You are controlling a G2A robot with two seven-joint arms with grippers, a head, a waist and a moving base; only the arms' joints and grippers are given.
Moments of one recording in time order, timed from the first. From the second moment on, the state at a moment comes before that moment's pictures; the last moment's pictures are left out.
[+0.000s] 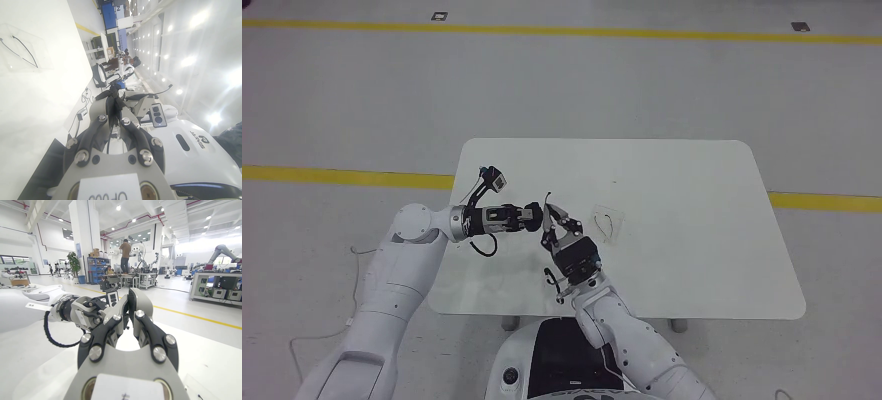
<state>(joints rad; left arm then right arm) 1.09 -1.20 -1.27 -1.11 -0.46 -0.34 -1.39 -1.48 -1.49 0.85 -1.46 -1.49 0.17 -0.61</state>
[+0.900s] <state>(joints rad) 1.09 -1.20 -1.27 -1.11 -0.46 -0.34 -1.39 -1.49 -1.50 0.85 -1.46 -1.49 0.16 -0.61</state>
